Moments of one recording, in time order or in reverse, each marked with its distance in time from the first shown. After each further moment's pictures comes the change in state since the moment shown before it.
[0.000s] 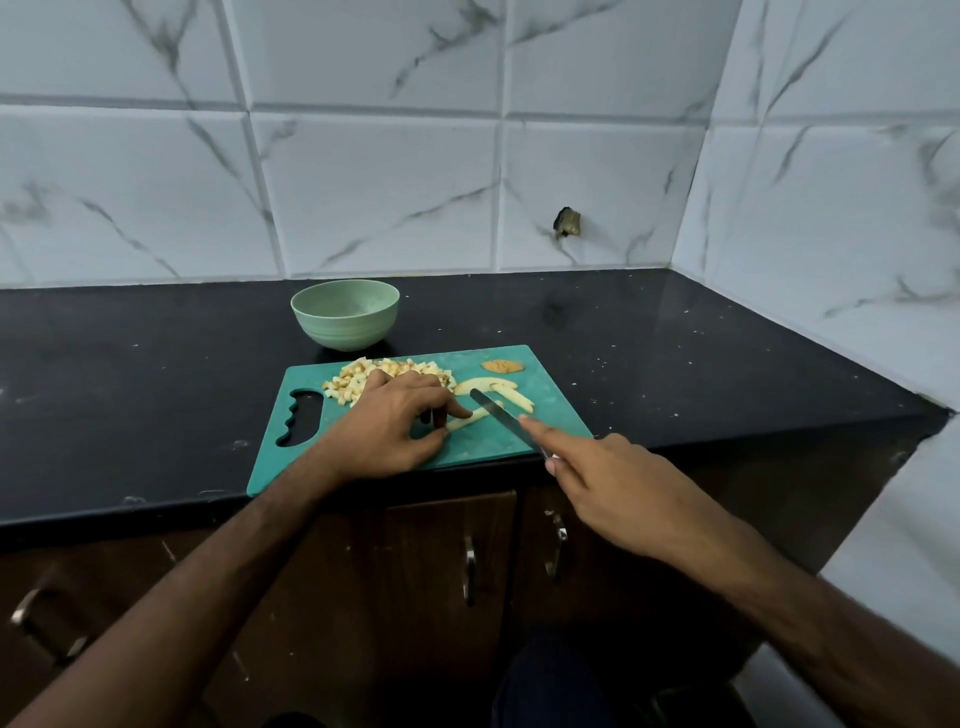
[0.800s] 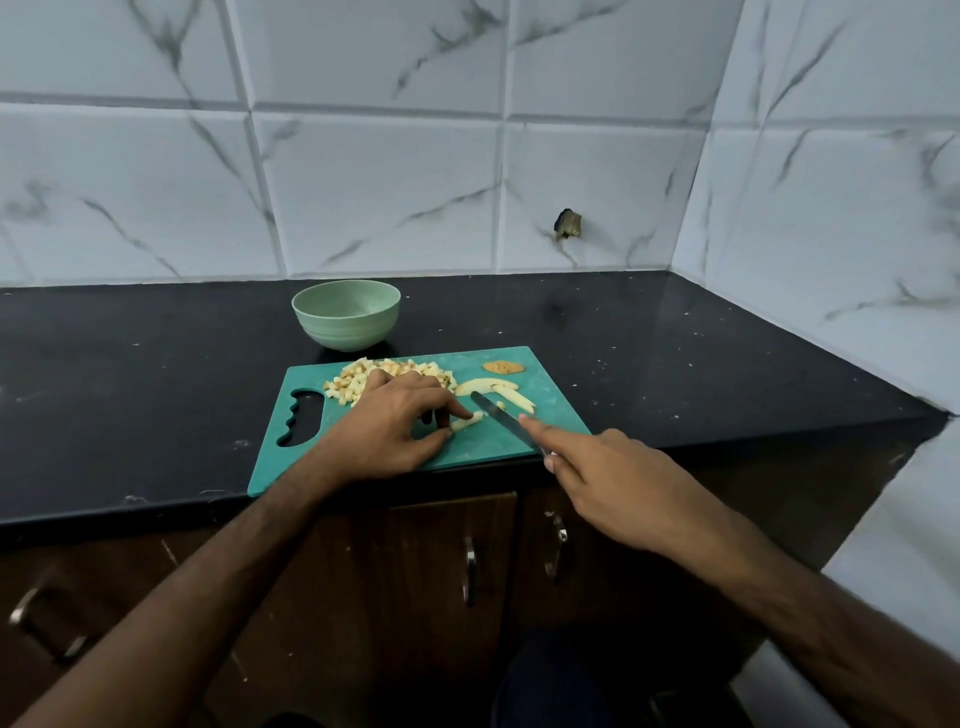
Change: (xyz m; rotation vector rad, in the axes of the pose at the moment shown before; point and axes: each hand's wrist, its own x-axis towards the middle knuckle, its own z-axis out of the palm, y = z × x) left_hand -0.002 -0.002 0.004 0.014 0.063 0.026; right_hand 0.002 -0.003 -0.004 0.008 0.017 -0.003
